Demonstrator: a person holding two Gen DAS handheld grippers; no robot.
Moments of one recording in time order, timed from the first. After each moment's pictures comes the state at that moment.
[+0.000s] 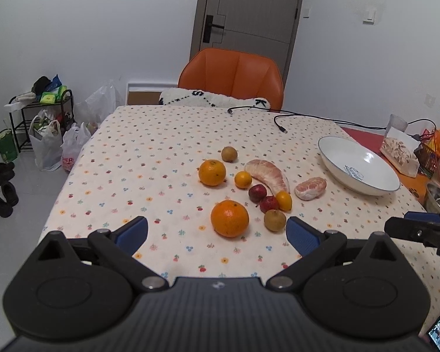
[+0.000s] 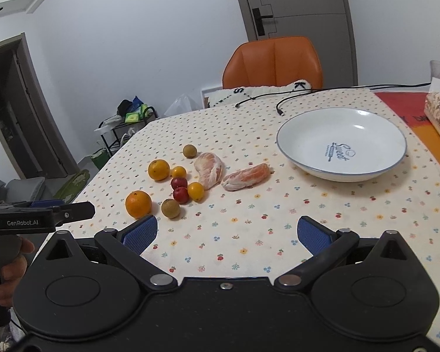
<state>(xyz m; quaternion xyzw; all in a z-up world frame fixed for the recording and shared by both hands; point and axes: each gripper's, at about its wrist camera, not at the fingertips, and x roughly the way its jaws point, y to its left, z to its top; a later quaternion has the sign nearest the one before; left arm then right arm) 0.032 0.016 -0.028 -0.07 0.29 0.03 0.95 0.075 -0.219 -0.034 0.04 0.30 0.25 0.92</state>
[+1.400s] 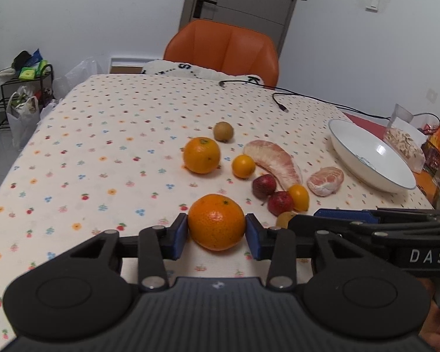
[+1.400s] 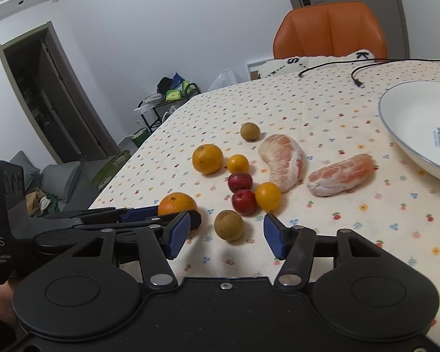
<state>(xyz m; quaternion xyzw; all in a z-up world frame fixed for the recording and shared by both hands) 0.099 0.029 -0.075 -0.10 0.33 0.00 0.94 0.140 -0.132 -0.072 0.05 0.34 0.34 0.87</state>
